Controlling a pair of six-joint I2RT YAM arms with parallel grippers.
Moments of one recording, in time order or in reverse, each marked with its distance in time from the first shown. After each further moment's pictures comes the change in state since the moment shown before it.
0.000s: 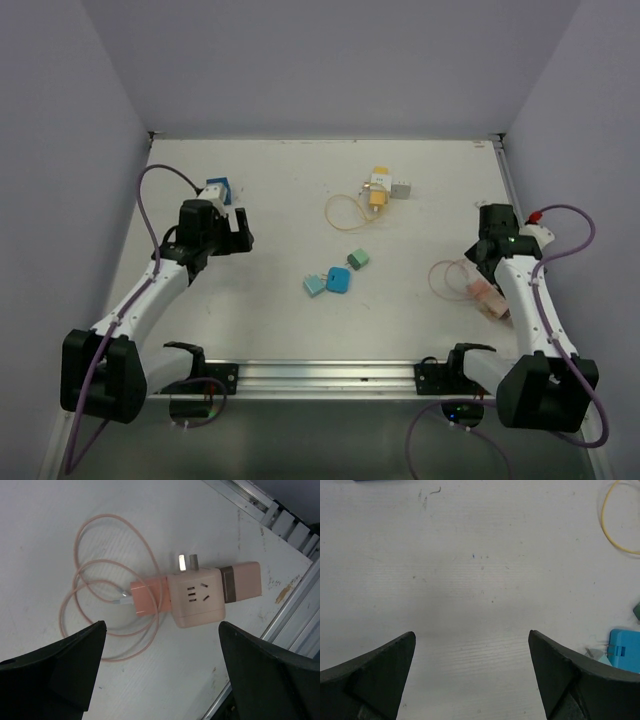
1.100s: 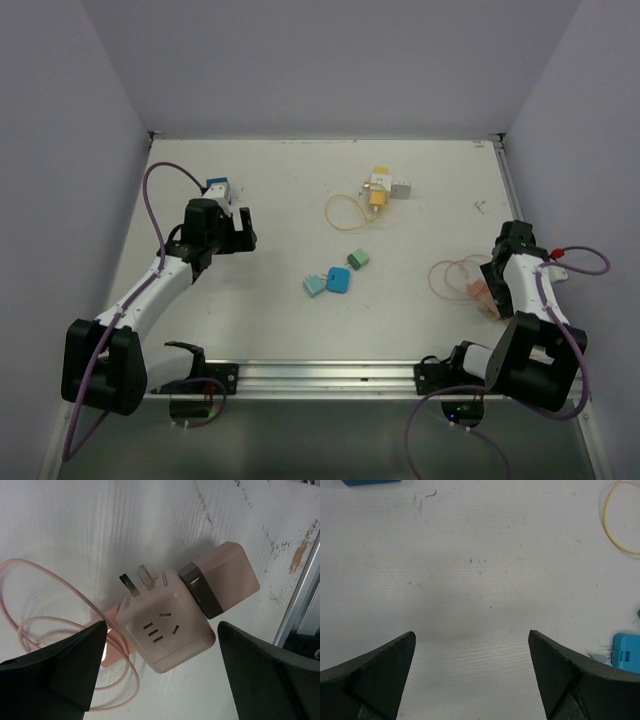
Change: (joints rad) left arm -0.039 0.043 -0.006 0.051 -0.024 0.008; right arm -0.295 0.119 -0.155 0.111 -0.106 0.187
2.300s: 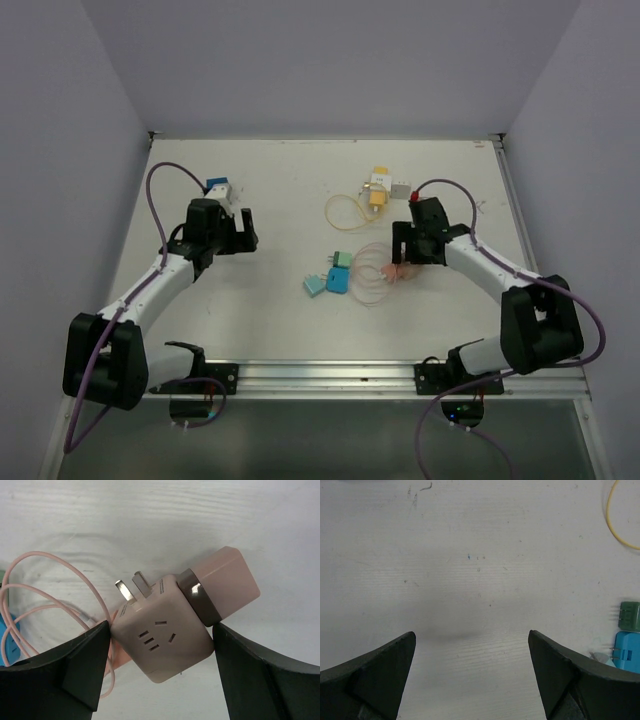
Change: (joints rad) left arm 0.000 0.026 0.000 0.006 0.012 0.000; right arm 0.644 0.192 0.090 0.391 -0.346 -0.681
